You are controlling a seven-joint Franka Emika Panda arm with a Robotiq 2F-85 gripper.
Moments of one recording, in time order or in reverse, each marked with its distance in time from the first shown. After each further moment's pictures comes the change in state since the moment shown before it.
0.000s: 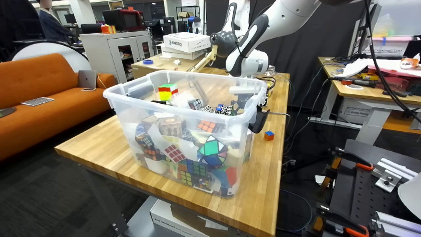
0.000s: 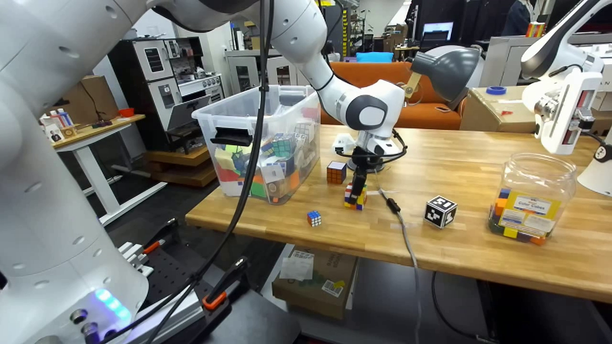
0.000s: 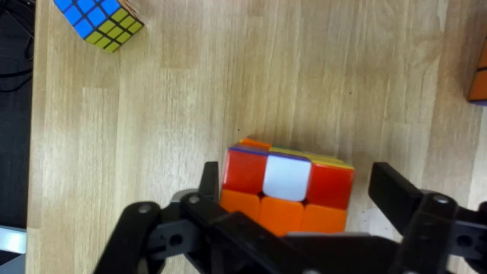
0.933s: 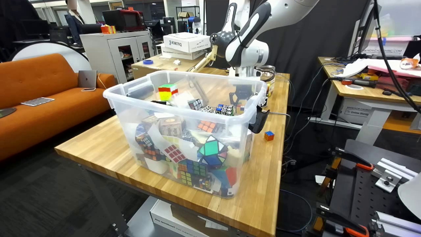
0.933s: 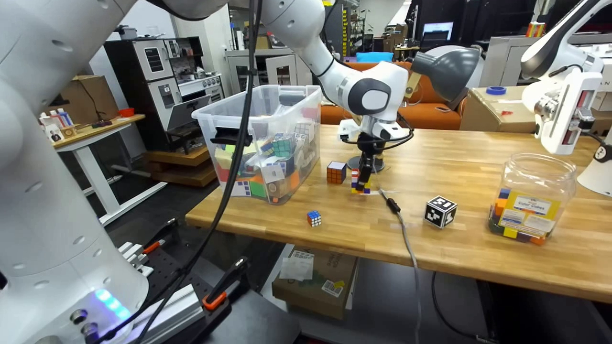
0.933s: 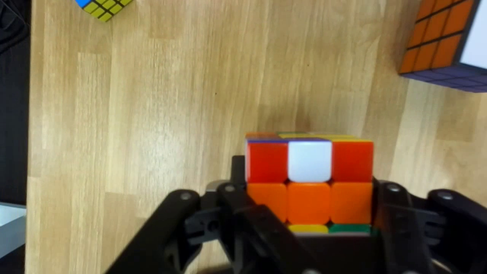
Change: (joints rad) arm 0.007 -0.067 -0.013 -0.009 -0.002 0.026 -0.036
